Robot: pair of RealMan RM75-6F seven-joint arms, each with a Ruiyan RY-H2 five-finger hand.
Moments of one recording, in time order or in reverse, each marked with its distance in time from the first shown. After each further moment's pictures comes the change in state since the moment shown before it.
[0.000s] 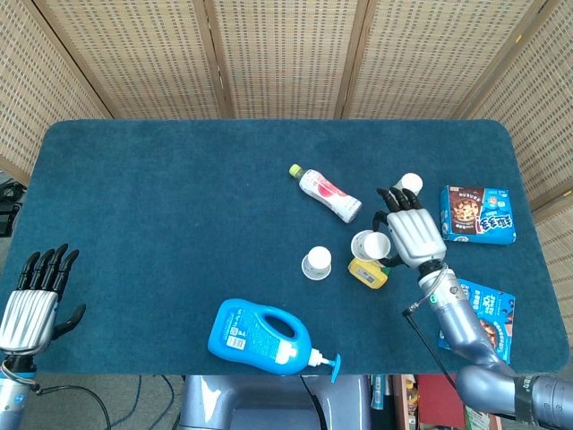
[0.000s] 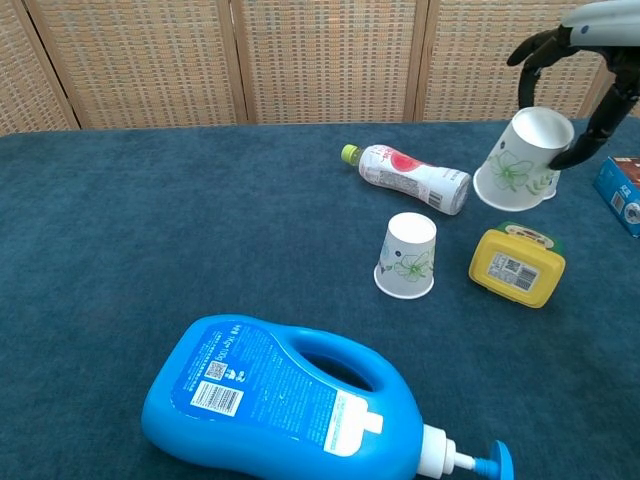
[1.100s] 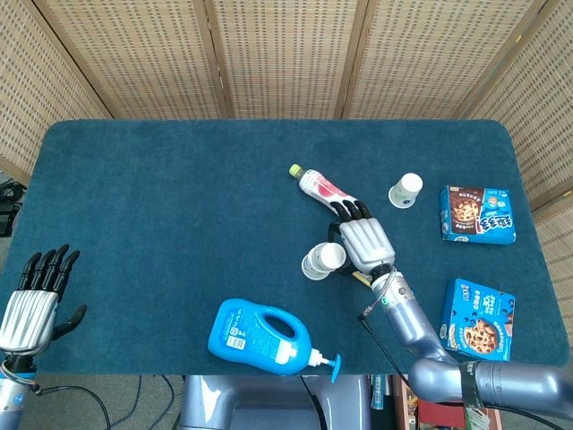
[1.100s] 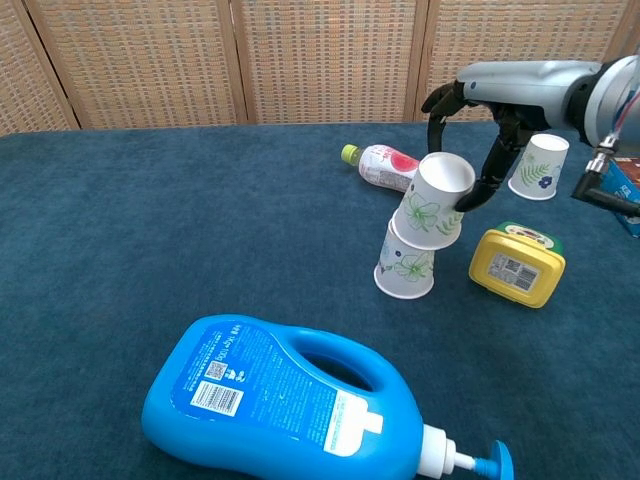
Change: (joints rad) left arm -0.002 0.005 0.004 0.001 0.006 -0.007 -0.022; right arm 0.141 -0.215 -0.017 0.070 0.128 0.028 -0.068
